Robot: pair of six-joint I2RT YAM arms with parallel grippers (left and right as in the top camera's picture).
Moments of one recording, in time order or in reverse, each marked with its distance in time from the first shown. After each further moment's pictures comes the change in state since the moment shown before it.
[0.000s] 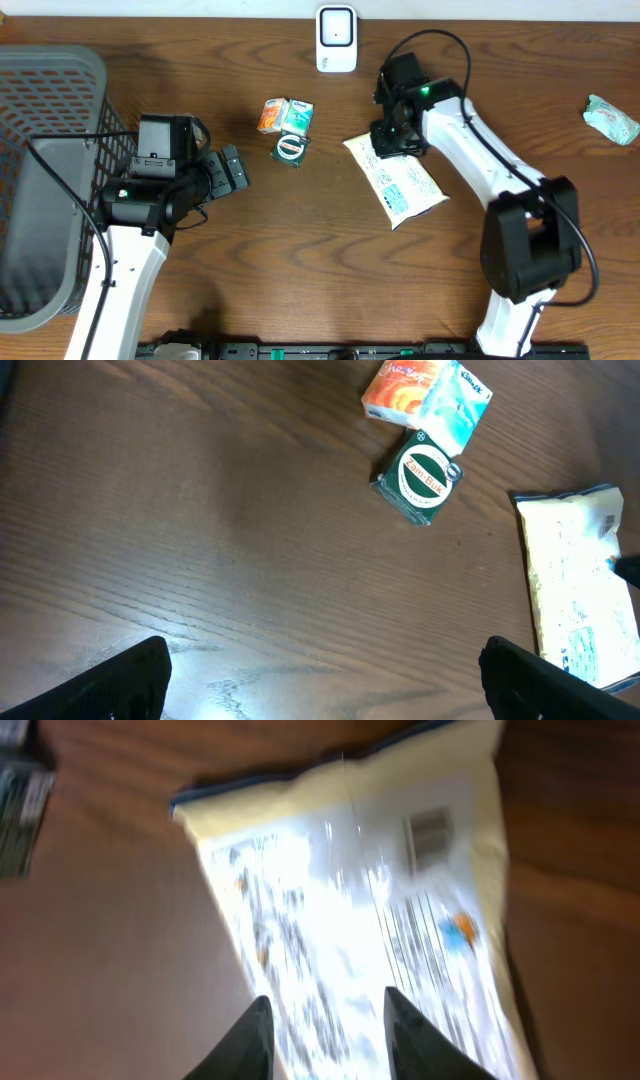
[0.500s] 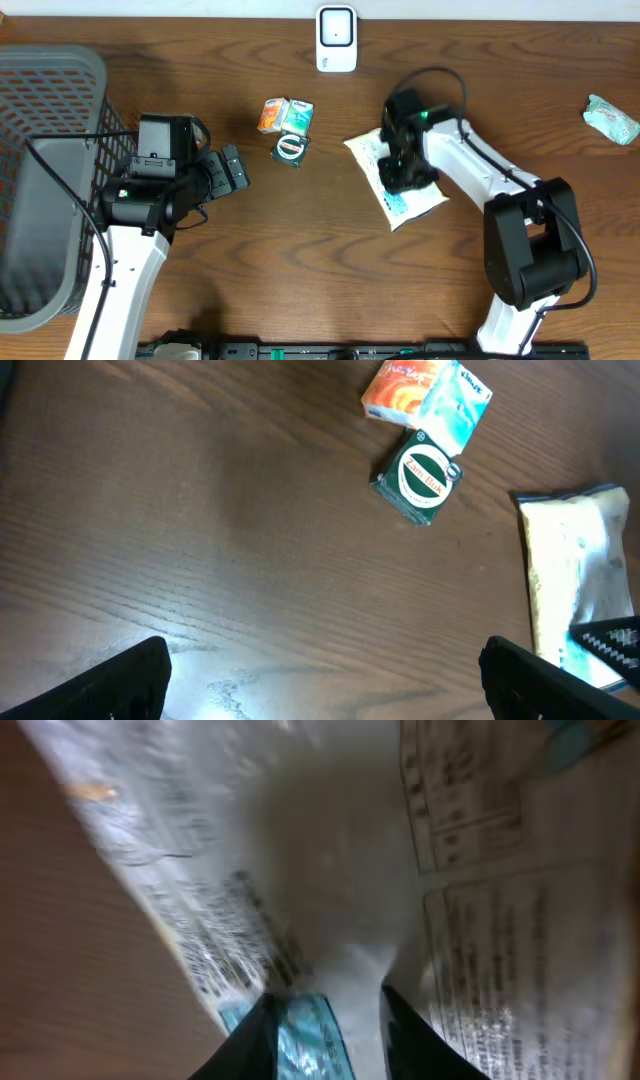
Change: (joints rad) left arm 0.000 0.000 0.000 0.000 0.000 0.000; right arm 0.000 -0.034 -0.244 0.012 0.000 -0.040
